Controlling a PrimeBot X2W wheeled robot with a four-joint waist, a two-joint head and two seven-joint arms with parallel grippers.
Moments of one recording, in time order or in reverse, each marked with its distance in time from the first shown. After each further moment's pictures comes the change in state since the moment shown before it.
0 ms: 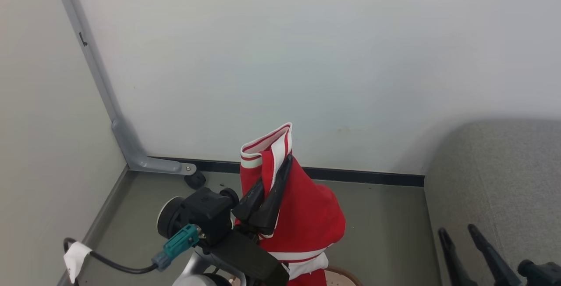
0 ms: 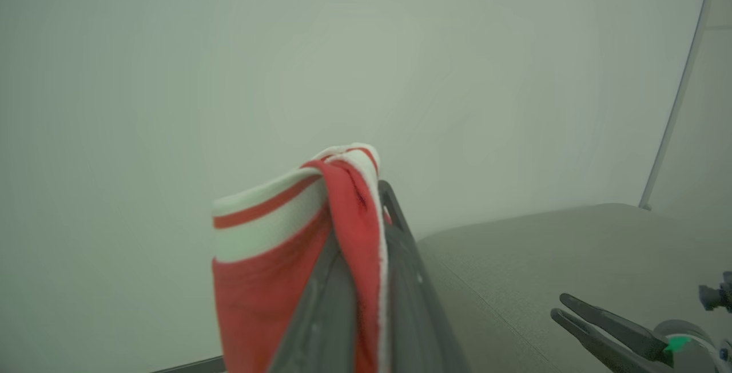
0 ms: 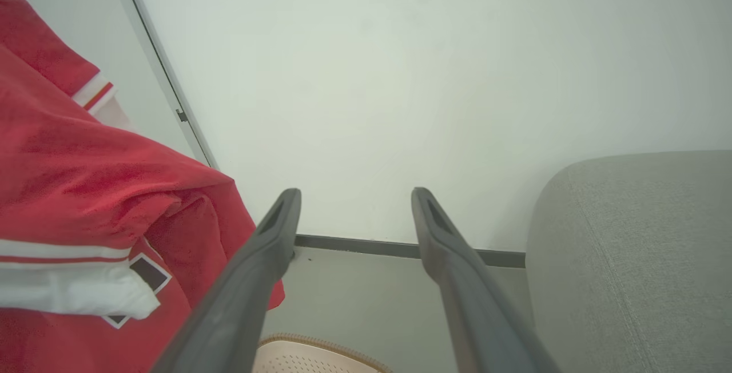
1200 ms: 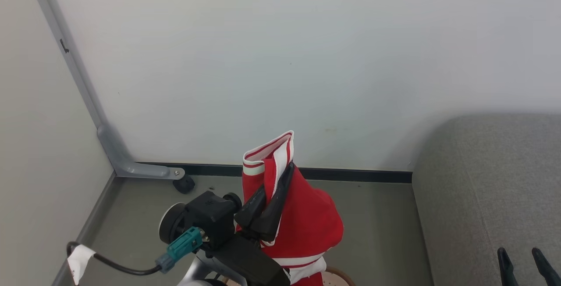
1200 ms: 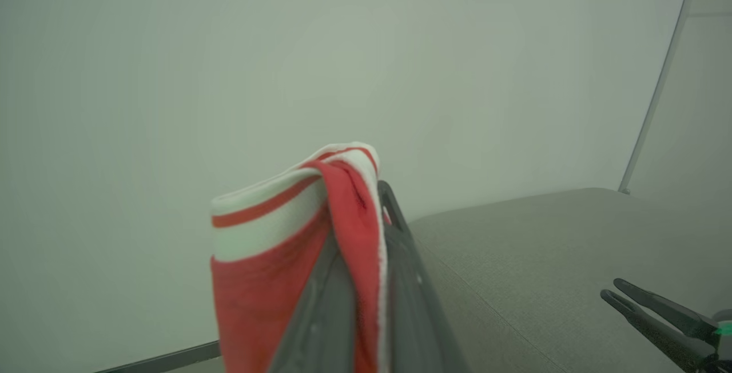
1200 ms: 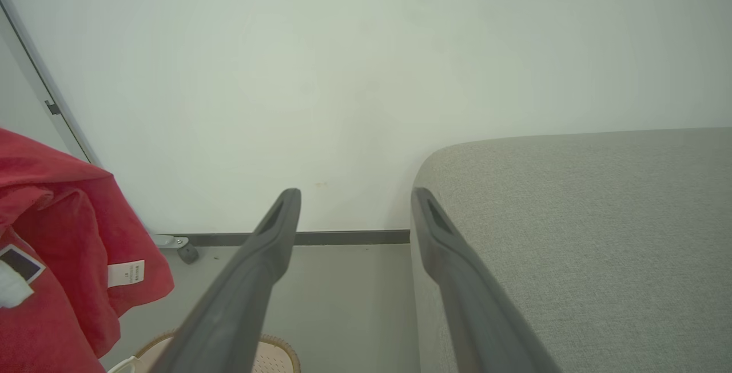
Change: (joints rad) left arm 0.026 -0.004 0.001 -0.009 0.002 0.000 0.034; right arm 0.188 -0.038 -0.212 -0.040 -0.053 -0.039 0.000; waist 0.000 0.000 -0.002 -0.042
